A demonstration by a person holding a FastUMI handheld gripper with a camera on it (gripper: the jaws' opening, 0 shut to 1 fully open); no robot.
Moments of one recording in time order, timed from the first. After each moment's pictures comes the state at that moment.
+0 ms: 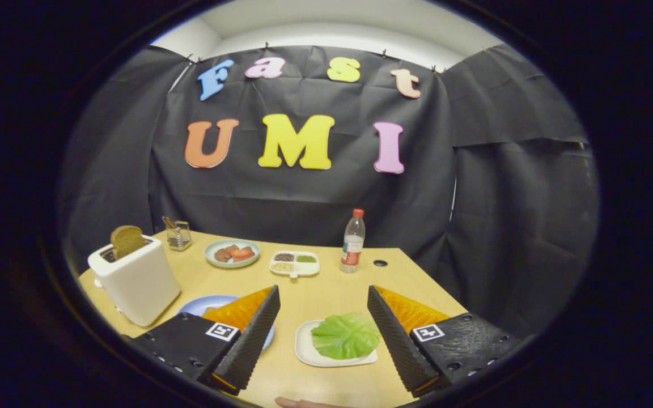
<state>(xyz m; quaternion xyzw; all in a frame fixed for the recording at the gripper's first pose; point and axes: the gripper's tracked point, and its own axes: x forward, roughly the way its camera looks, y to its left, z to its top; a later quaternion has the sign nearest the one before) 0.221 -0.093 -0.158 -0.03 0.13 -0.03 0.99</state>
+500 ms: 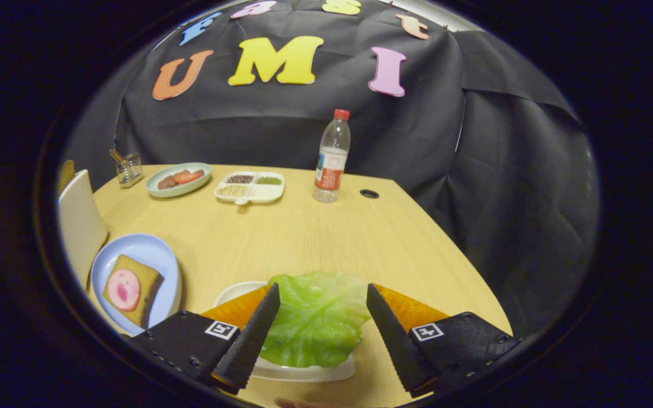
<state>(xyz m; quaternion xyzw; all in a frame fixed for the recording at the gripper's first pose) 0.307 -0.160 -0.303 -0.05 0.31 -0.07 0.95</state>
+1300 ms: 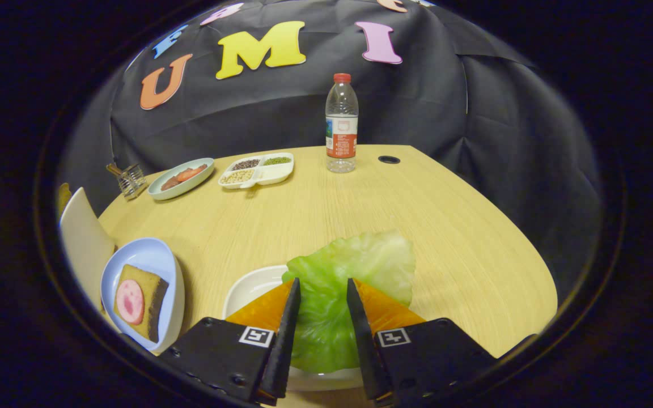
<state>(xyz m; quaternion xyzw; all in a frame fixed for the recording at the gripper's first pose) 0.321 -0.134 -0.339 0.03 0.33 -0.03 0.94</state>
